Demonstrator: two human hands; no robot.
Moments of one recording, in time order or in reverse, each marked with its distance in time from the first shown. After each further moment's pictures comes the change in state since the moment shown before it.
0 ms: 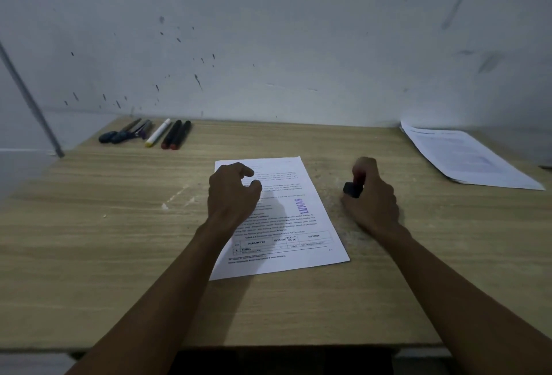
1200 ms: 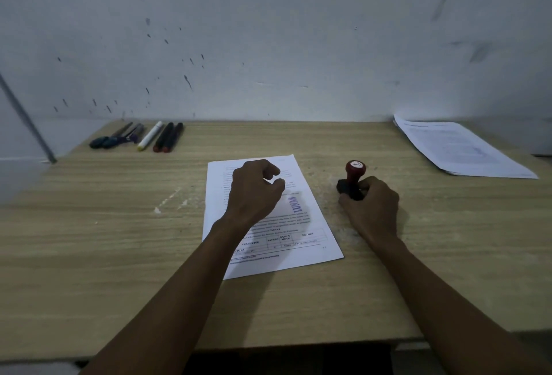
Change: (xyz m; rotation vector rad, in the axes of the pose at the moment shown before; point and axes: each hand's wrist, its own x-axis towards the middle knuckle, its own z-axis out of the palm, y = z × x) left_hand -0.005 0.037 0.023 -0.091 -0.152 0.079; right_hand -0.009 0.018 0.007 0.084 0.188 0.083
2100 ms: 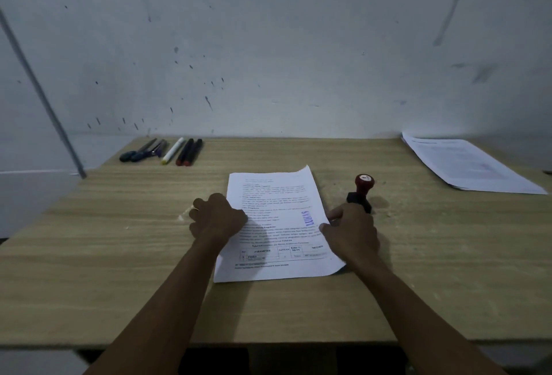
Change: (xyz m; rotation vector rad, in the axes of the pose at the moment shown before) left_hand -0.015 -0.041 -0.053 0.318 -0.015 -0.570; right_hand -0.057 -0.061 -0.007 -0.054 -0.311 0.137
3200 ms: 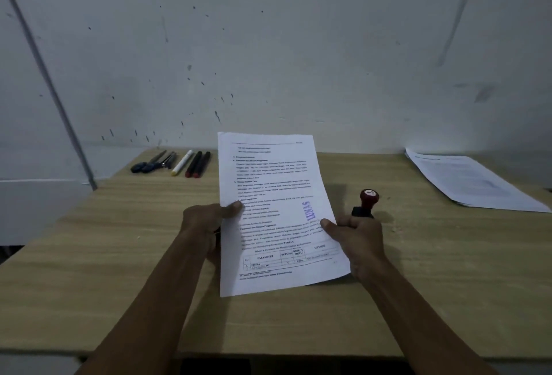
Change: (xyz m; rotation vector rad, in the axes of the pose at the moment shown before) left_hand 0.019 -0.021 -0.036 -0.924 -0.194 -0.211; right_hand 0.003 -0.007 -0.005 0.744 -0.084 0.140
